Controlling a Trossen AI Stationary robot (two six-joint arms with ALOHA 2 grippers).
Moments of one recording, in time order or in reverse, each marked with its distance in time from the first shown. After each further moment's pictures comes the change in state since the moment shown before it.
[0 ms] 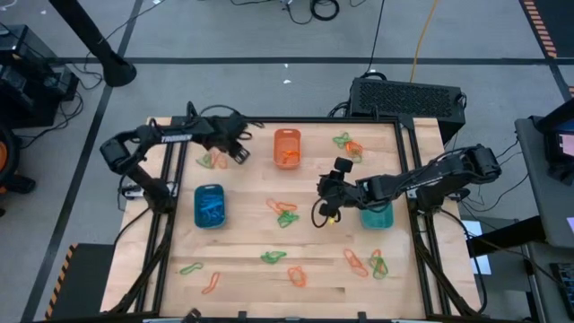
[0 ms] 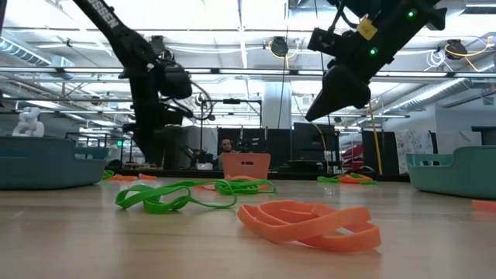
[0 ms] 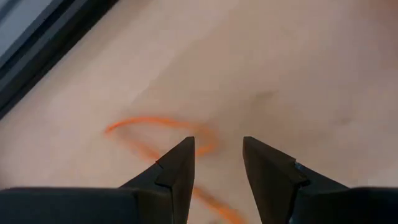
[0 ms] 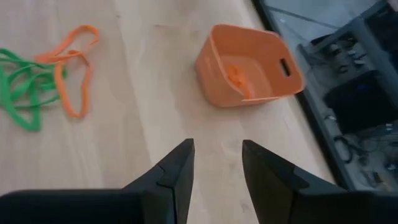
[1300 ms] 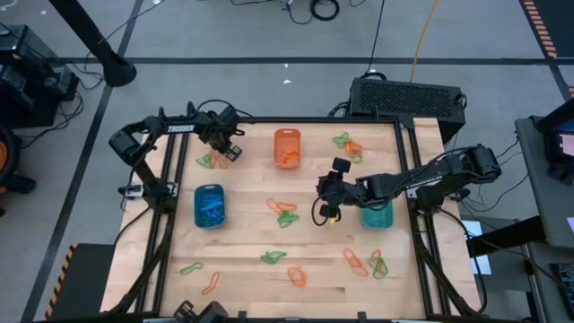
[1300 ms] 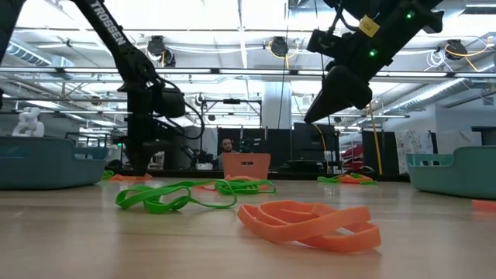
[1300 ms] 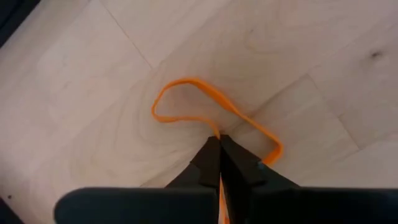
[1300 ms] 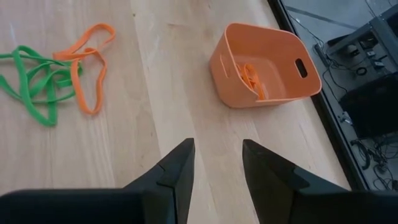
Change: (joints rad) left arm 0.146 0.135 0.005 -0.059 0.064 0.083; right arm -0.024 0.000 -0.010 0.025 -0.063 -0.030
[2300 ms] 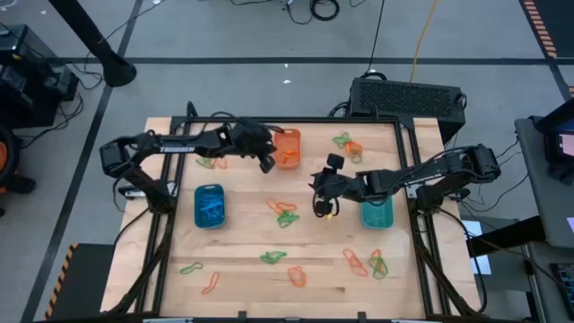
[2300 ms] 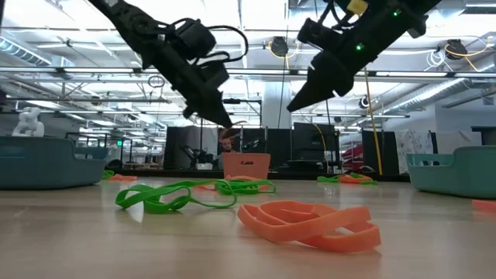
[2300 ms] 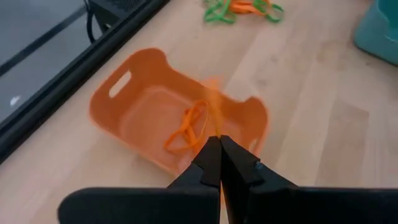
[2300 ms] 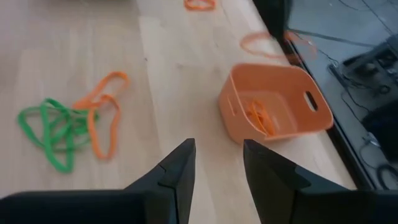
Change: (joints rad) left arm -0.402 -0.158 0.038 0.543 0.167 -0.038; right arm -0.049 0.000 0.002 0.160 -0.105 -0.075
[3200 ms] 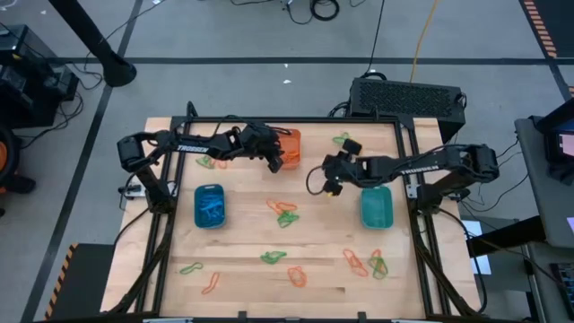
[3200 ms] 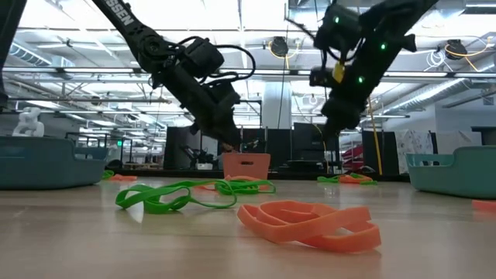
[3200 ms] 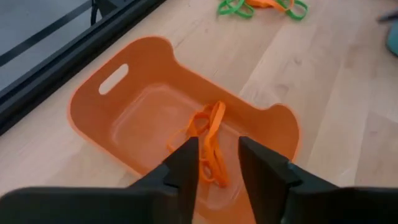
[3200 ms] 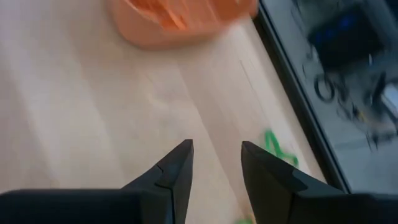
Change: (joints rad) left arm 0.005 0.145 0.001 0.151 -0.016 -0.045; right arm -0.198 0.000 -0.001 -0.311 0.110 0.110
